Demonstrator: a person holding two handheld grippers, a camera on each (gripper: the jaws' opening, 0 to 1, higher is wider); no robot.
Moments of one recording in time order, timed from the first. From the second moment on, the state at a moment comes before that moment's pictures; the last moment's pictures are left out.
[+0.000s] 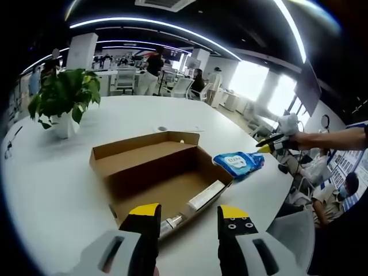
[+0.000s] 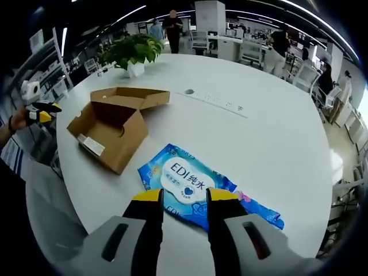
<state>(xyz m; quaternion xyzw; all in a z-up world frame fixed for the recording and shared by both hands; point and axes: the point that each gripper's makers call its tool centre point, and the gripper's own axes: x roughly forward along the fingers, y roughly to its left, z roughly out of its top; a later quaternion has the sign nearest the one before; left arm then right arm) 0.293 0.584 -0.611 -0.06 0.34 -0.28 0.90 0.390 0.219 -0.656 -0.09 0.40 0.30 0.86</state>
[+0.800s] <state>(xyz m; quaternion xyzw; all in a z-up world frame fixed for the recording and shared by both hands) 0.290 0.608 -0.620 -0.08 0.34 -0.27 0.90 0.382 0.360 -0.644 -0.06 0.37 0.39 0.84</state>
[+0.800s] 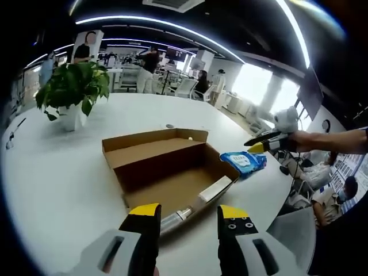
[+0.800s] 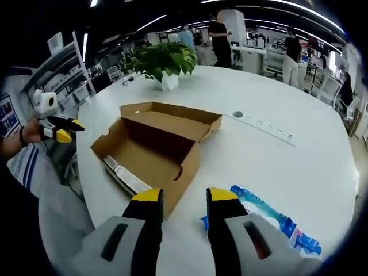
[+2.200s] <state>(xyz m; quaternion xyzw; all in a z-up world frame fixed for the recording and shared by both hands) 0.293 0.630 -0.639 -0.12 0.34 -0.22 0.91 0.355 0.431 -0.668 -0.07 0.37 0.47 0.80</state>
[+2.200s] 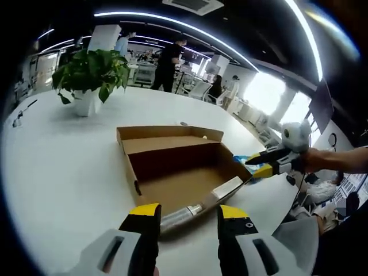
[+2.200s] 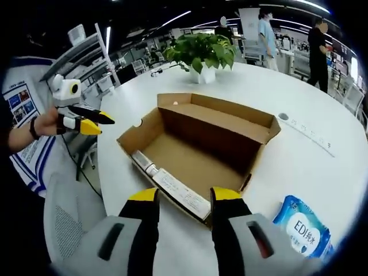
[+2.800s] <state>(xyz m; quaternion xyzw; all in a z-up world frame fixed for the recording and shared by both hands) 0.295 0.629 -0.643 -0.12 0.35 -0.22 0.90 0.372 0.422 -0.666 -0.08 0.37 0.47 0.80</state>
